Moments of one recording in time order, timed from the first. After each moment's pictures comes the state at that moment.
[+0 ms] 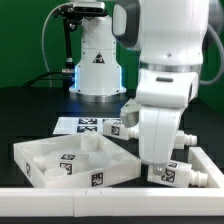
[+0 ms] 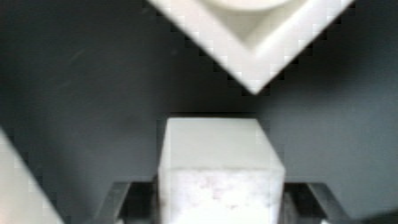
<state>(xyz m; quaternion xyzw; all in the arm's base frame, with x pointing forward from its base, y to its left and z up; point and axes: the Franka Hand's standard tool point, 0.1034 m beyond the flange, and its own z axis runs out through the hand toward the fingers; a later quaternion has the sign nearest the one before) 0.601 0.067 0.037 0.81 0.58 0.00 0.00</state>
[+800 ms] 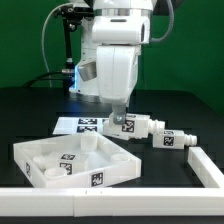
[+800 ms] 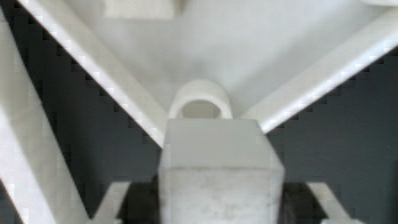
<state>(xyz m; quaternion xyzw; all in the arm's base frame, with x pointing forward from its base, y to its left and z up) 0.555 0.006 0.090 0.78 0.63 0.03 0.02</state>
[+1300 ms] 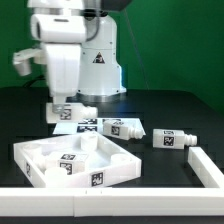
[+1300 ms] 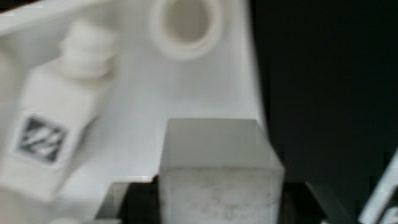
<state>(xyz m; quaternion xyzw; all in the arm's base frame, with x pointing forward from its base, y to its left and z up) 0.490 -0.104 0.089 0.63 0.78 -0.01 0.00</state>
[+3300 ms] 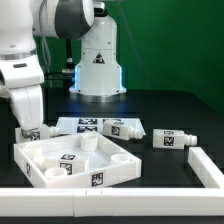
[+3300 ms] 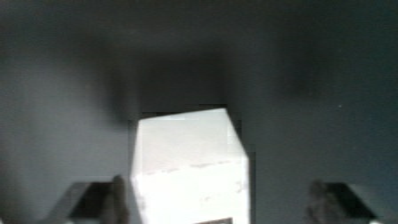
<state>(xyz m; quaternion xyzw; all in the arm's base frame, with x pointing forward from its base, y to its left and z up) 0.420 -0.180 0.036 0.58 0.81 -0.02 -0.06</state>
